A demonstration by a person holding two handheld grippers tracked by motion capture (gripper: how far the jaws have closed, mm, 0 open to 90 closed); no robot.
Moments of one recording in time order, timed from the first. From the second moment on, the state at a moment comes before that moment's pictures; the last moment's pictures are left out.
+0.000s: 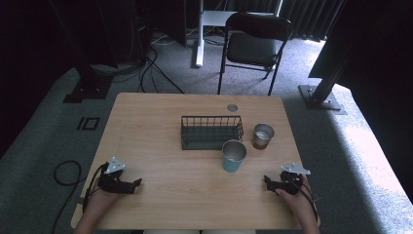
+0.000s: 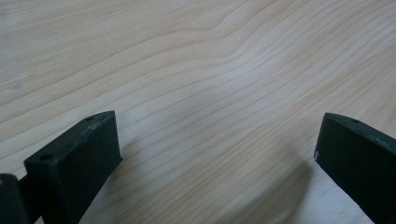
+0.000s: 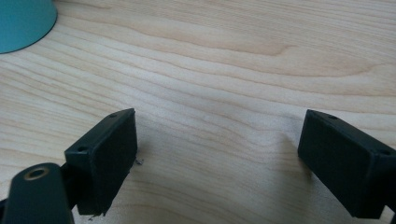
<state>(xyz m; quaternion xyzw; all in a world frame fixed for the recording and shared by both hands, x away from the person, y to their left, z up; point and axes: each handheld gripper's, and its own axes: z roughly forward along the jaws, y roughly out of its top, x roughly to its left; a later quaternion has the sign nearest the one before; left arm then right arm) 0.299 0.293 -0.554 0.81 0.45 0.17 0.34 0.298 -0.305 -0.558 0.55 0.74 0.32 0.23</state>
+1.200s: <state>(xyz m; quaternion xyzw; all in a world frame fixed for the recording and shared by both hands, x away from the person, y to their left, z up) 0.312 0.208 -0.543 0.86 0.33 0.13 0.38 0.298 -0.305 -0.558 0.55 0.74 0.32 0.23</state>
